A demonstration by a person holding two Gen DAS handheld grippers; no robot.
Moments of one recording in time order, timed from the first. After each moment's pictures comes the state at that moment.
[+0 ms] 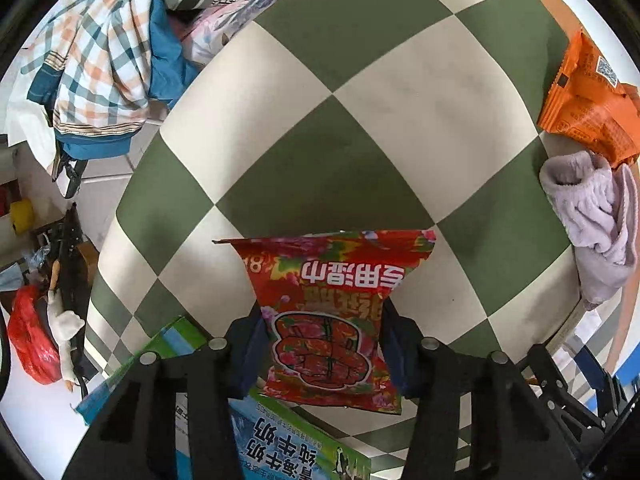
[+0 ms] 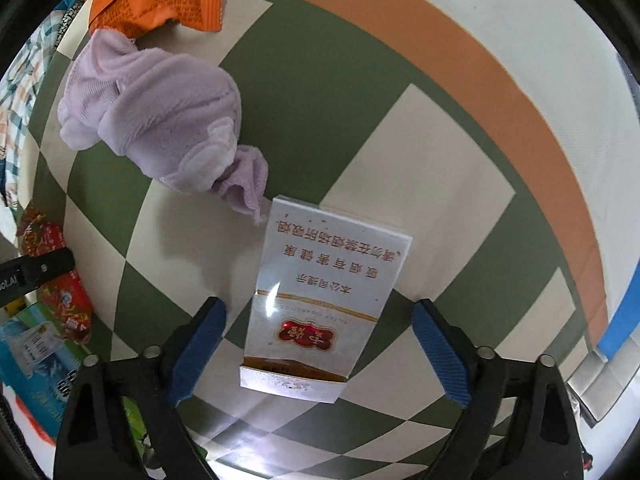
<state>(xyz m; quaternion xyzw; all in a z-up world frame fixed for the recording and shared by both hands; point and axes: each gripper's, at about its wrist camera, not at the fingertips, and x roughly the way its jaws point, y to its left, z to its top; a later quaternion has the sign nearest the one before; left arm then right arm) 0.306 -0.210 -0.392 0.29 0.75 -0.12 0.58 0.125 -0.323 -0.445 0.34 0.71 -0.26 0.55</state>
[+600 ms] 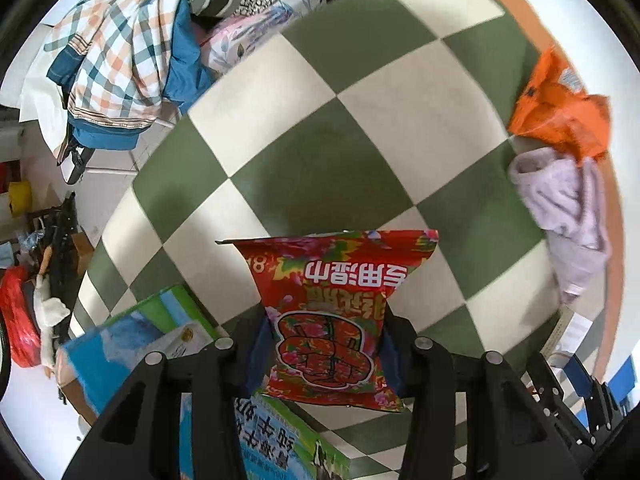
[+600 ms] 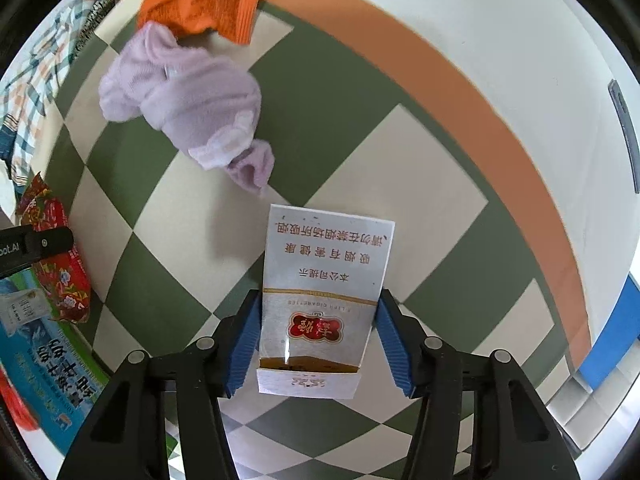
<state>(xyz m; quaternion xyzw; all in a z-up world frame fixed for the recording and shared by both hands) 0.289 -0.201 -0.356 0.25 0.73 -0.12 0.62 0.100 -0.295 -0.415 0.29 0.70 -0.25 0.61</state>
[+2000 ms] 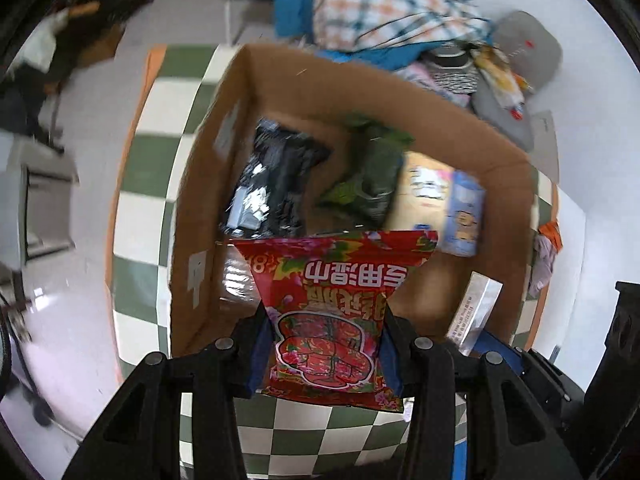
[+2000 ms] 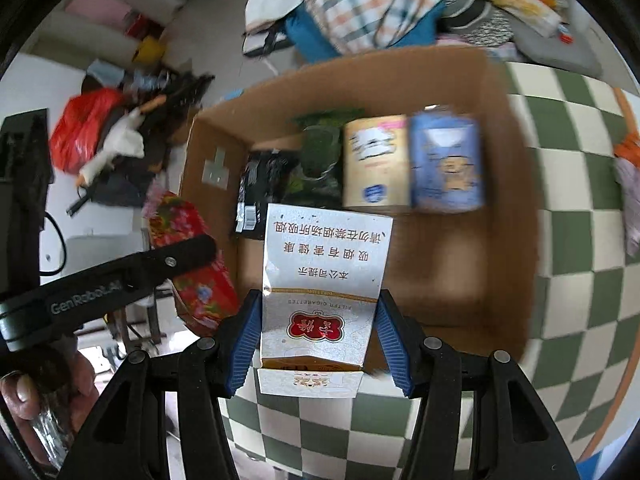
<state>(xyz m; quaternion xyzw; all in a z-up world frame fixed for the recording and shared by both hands) 0.141 0.213 -0.235 -0.17 0.71 0.01 0.69 0.139 0.044 -0.252 0.12 0.68 0.16 0.70</state>
